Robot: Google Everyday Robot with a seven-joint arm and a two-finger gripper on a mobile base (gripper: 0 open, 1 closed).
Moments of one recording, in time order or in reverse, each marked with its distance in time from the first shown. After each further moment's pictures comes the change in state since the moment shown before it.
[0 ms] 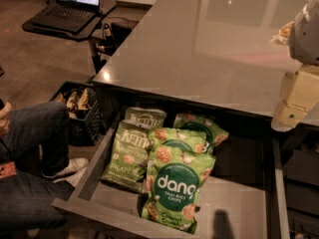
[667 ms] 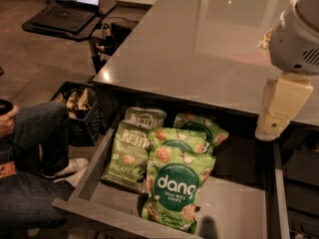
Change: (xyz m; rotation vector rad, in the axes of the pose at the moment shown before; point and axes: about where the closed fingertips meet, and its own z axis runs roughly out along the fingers) arm -0.024 0.020 0.003 -0.008 0.039 -0.011
